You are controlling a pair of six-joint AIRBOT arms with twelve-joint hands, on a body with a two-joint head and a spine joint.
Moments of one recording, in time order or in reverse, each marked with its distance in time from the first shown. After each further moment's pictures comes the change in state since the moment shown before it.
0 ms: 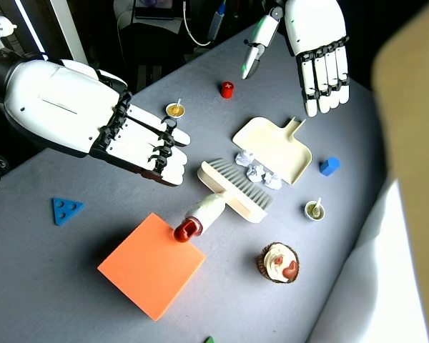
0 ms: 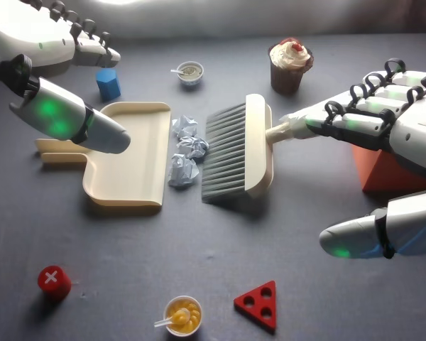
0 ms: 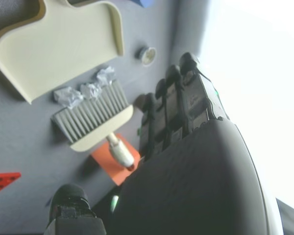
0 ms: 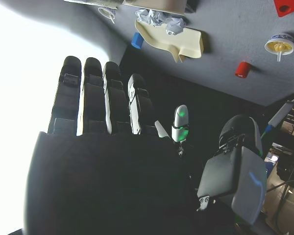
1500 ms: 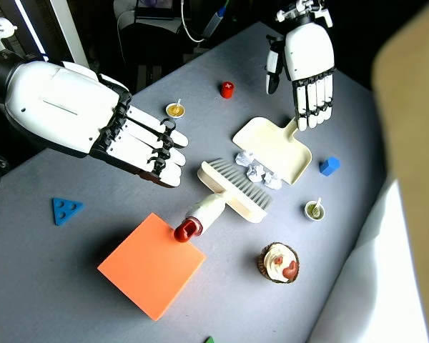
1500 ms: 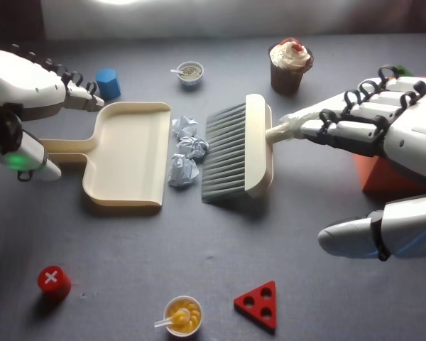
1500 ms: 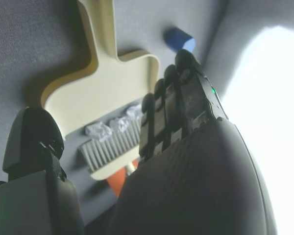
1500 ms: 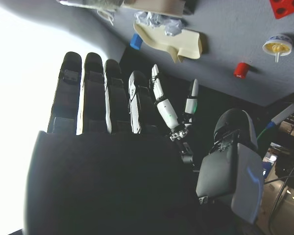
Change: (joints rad) left arm 0.245 -0.113 0.203 -0.086 -0.145 -0.055; right arm -0.007 -0.010 -0.004 -0.034 -0.002 0.000
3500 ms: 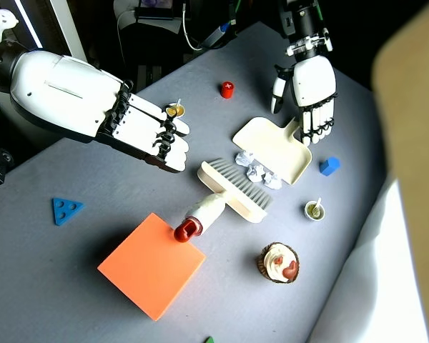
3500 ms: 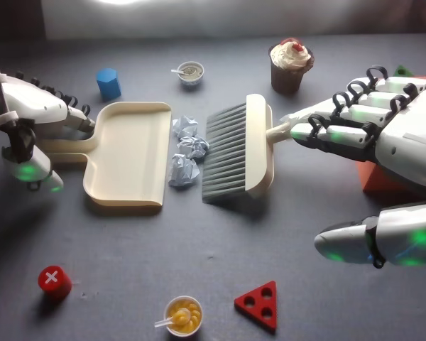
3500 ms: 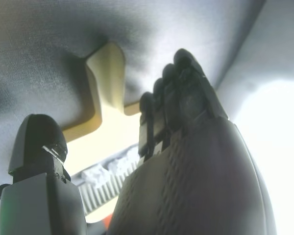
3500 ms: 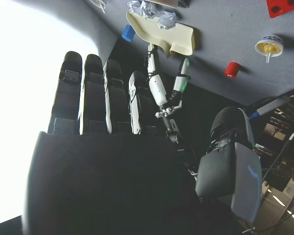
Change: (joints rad) left arm 0.119 -0.161 0.220 -0.036 -0.021 -0.044; right arm 0.000 0.000 -0.020 -0.055 -0.005 0.000
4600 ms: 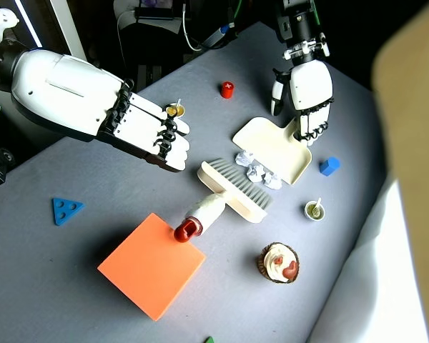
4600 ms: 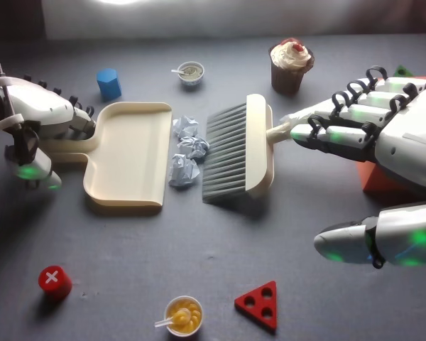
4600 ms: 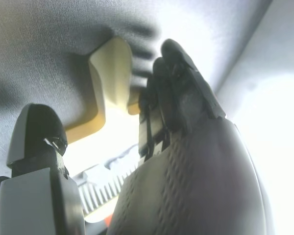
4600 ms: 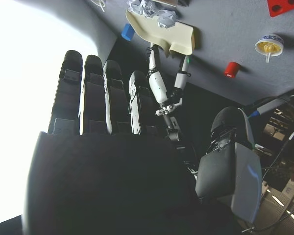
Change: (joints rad) left arm 0.025 -0.019 0.015 -0.005 -0.048 -0.010; right arm 0.000 0.000 -0.003 0.000 -0.003 0.000
